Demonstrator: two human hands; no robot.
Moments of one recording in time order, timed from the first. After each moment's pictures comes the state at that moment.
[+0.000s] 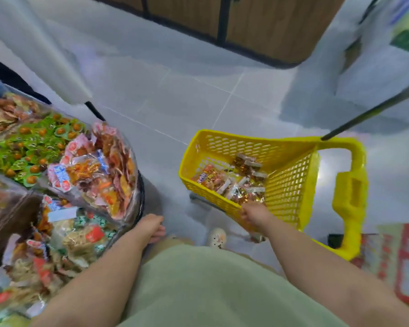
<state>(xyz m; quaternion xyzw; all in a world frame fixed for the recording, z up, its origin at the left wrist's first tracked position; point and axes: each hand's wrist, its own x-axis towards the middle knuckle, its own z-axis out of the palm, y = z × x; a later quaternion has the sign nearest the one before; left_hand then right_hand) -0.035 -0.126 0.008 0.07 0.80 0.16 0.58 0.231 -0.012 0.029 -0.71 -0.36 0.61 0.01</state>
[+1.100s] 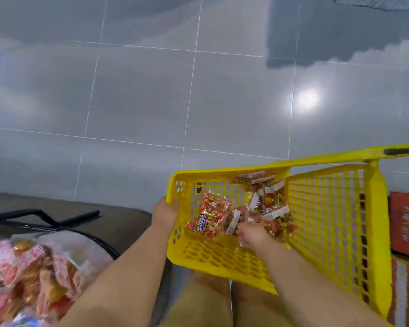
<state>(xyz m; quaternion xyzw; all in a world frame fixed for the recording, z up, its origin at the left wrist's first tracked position) -0.056 0.176 -0.136 0.30 0.82 0.00 0.48 0.176 0.124 -0.153 -0.74 -0.12 0.66 -0.02</state>
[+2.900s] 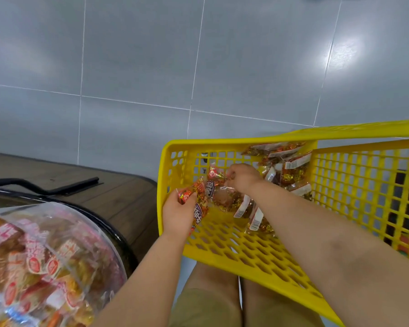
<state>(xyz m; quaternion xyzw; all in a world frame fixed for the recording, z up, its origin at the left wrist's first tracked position) -0.009 0.122 -0.160 0.19 0.84 0.18 0.48 0.156 0.199 -0.255 -0.60 -0.58 0.53 -0.19</state>
